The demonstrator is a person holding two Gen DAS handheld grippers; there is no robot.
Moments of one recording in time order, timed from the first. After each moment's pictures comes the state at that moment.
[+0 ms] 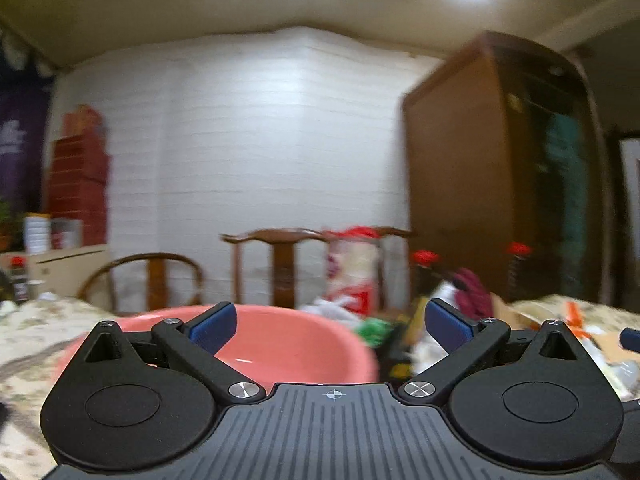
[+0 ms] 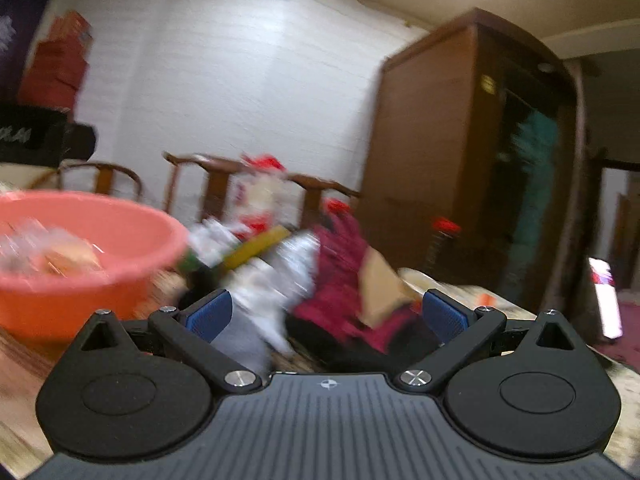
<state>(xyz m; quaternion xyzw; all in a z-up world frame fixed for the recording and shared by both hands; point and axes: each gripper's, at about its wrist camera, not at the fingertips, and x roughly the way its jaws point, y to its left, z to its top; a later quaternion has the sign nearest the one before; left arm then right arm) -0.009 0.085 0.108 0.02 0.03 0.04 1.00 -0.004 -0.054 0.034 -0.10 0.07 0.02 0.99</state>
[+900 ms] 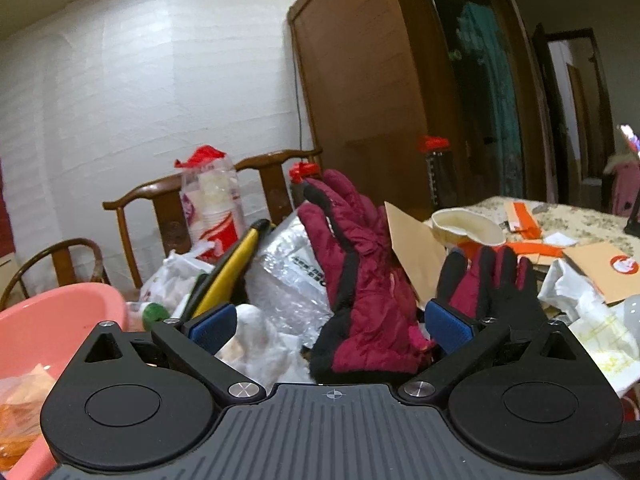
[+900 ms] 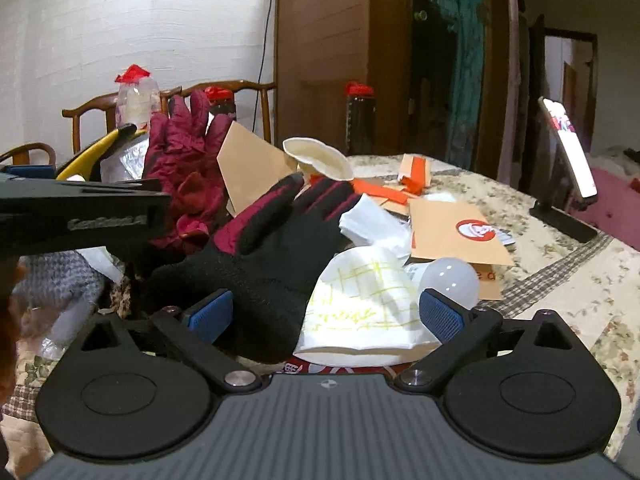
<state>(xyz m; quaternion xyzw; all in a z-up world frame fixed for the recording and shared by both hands) 0.170 -0.037 0.041 0.11 0.14 -0.06 0.98 0.093 -0.156 -0.019 0.02 0.22 -0.07 0.97</state>
